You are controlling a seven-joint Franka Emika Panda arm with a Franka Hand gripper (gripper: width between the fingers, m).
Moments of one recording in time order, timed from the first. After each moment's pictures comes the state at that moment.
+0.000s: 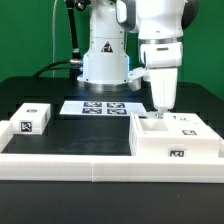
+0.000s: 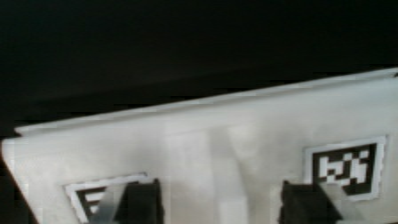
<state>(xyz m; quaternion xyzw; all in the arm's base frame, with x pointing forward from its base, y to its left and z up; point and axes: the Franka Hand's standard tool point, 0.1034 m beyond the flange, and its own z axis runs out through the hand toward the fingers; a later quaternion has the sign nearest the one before) 0.412 0.098 0.015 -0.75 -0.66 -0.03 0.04</state>
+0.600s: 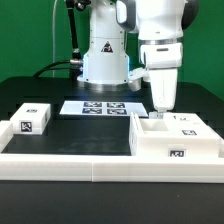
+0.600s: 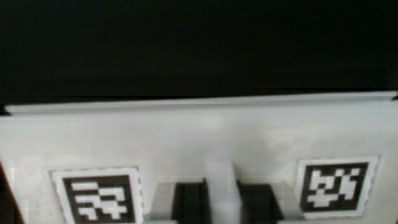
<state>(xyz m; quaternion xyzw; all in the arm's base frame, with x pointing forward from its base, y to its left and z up) 0.412 0.098 0.014 -0.75 -0.66 -0.03 0.05</state>
